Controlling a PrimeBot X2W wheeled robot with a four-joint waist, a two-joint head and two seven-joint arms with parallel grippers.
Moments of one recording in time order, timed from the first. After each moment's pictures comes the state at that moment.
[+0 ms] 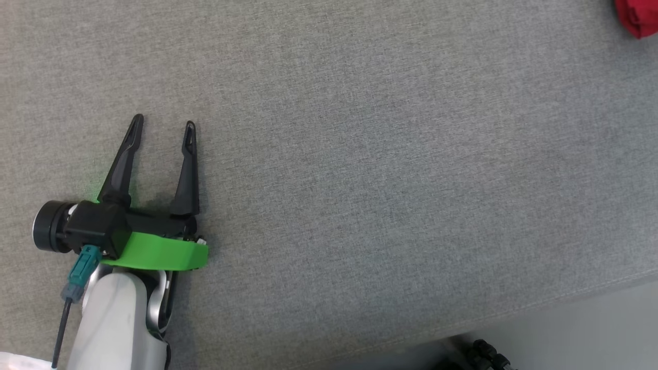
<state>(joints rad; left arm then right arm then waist) -0.31 0.12 -0.10 0.11 -0.14 -0.12 -0.27 -1.25 -0.75 0.60 1.00 0.49 0.13 -0.10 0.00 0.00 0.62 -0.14</state>
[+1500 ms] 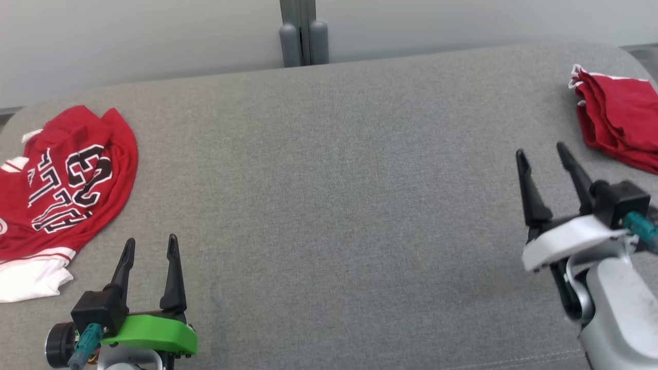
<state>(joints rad) -0.06 0.07 0.01 0.25 -0.20 -0.09 -0.26 -0.33 -0.27 0.12 0.35 0.28 0.13 -0.26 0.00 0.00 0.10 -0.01</state>
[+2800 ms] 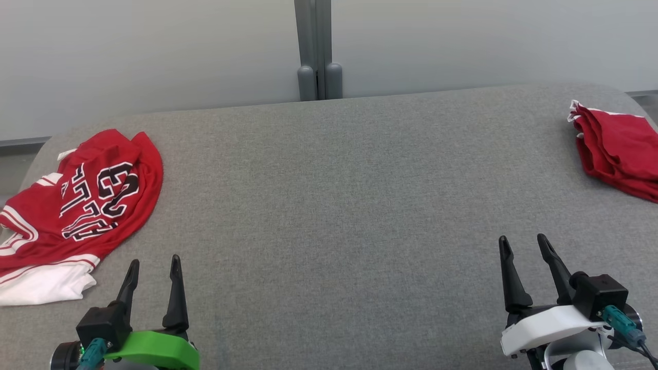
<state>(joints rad) -0.02 0.07 0.02 0.29 -0.20 -0.10 -0.26 0.00 -0.09 0.02 0.20 0.21 0.13 -0.26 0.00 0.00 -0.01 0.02</state>
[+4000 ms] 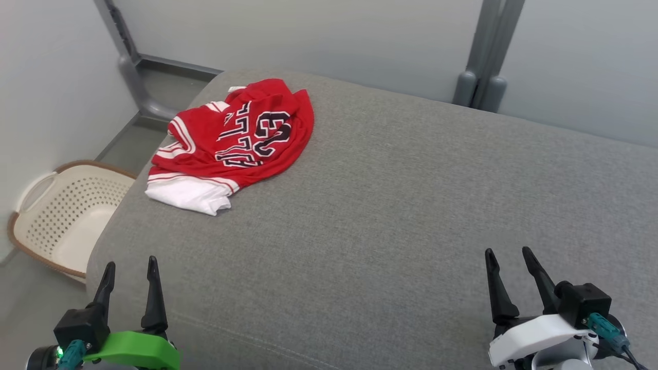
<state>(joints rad) -0.03 0.10 0.05 0.30 -0.21 -0.08 -0.26 0.01 -0.06 0.05 0.23 0.23 0.13 -0.26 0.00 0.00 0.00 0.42</state>
